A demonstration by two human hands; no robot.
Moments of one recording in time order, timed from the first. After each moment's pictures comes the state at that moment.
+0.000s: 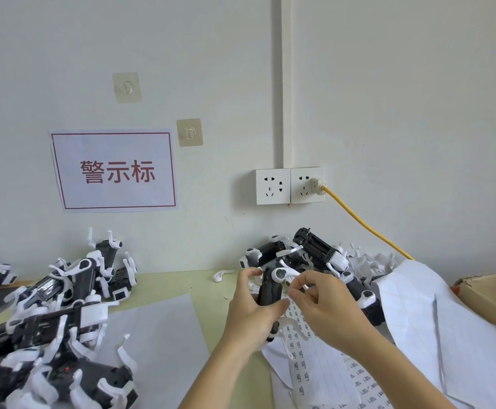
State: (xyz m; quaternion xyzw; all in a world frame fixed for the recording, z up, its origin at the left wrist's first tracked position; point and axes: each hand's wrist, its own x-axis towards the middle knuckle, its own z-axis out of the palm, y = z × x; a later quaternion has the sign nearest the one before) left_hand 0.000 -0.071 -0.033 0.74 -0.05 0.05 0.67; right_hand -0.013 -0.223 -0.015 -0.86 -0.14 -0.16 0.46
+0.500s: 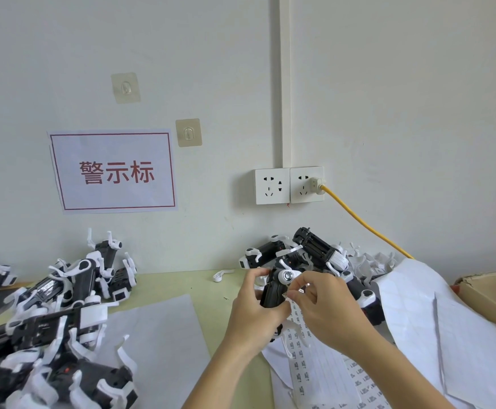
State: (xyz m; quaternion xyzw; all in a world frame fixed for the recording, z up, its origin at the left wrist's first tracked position) left_hand 0.007 -0.075 -0.039 0.73 -0.09 0.06 0.68; right_hand -0.011 -0.224 -0.017 -0.88 -0.14 -0.19 0.41
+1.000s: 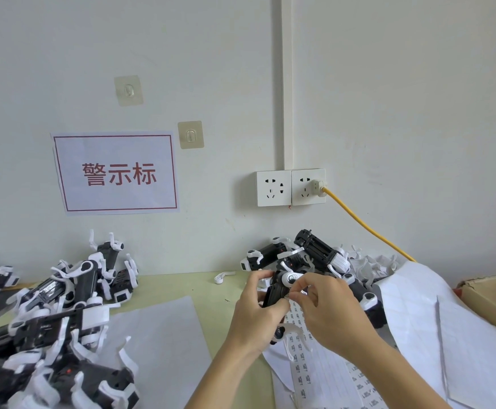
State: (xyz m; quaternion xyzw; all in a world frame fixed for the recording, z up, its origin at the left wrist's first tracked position) left_hand 0.006 -0.077 -0.037 0.71 -0.10 0.06 0.69; right_hand -0.014 -0.223 -0.014 -0.90 -0.13 -0.21 0.35
